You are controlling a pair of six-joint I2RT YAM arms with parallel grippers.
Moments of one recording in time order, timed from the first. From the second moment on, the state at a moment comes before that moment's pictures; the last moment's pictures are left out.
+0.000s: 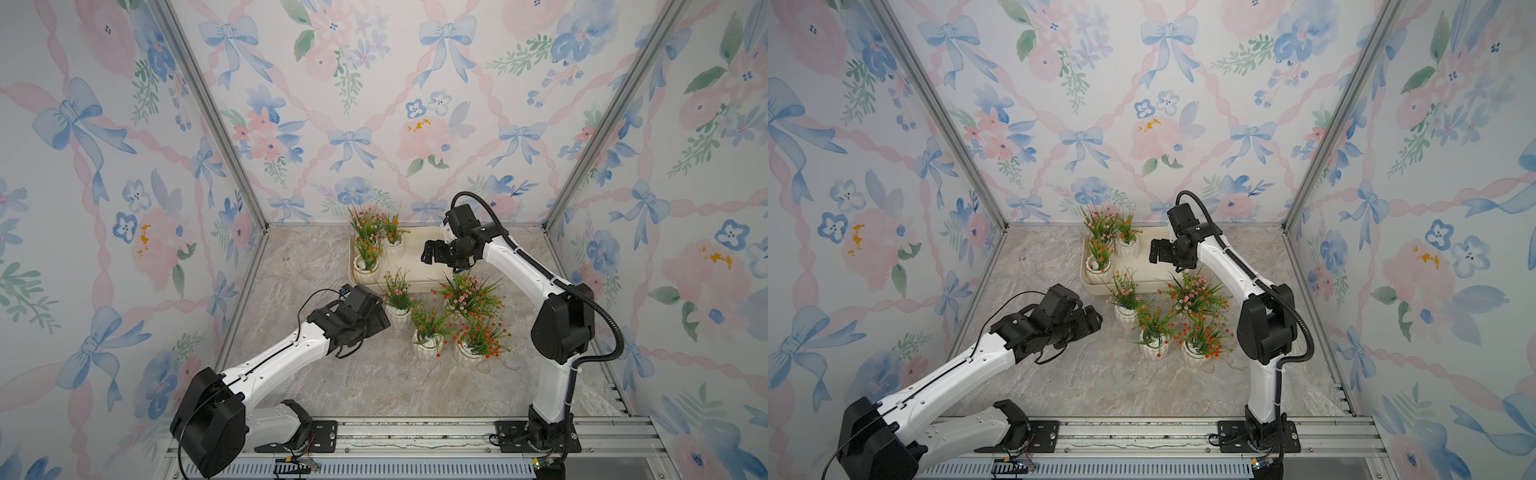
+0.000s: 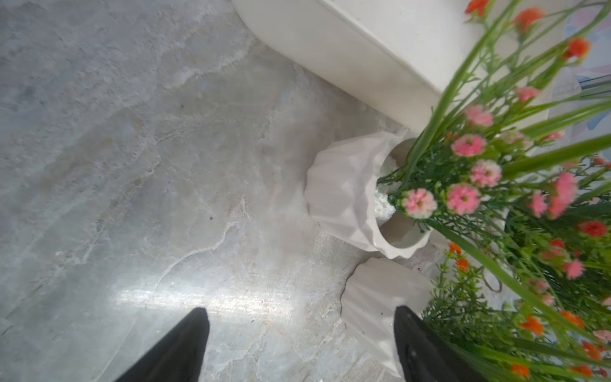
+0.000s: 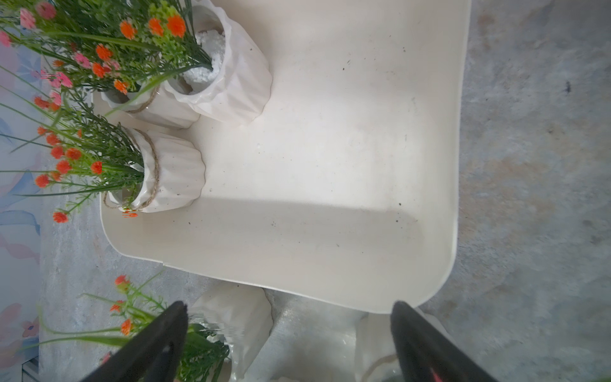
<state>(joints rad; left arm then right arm) -0.56 1.03 0.93 -0.84 -0.12 -0.81 0.44 2.08 1.97 -0.87 -0.16 0.45</state>
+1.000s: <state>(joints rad) -0.69 1.45 0.97 -0.55 -0.11 -1.07 0.30 1.97 1.74 -0.81 -0.17 0.43</state>
